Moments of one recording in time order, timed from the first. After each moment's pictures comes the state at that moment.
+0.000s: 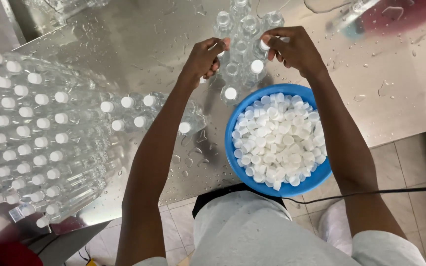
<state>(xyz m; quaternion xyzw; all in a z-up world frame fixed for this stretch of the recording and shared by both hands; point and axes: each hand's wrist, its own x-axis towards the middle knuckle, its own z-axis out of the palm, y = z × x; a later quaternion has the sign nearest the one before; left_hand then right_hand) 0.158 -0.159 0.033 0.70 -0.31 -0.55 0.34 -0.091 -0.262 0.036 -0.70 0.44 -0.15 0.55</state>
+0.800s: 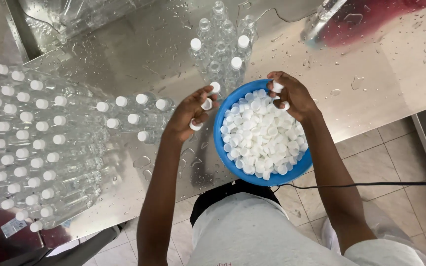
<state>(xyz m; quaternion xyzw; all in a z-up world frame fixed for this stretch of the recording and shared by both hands) 0.123 -0.019 0.006 0.40 -0.16 -0.73 0.52 -0.192 -0.159 0.024 -0.38 0.43 -0.24 0.78</state>
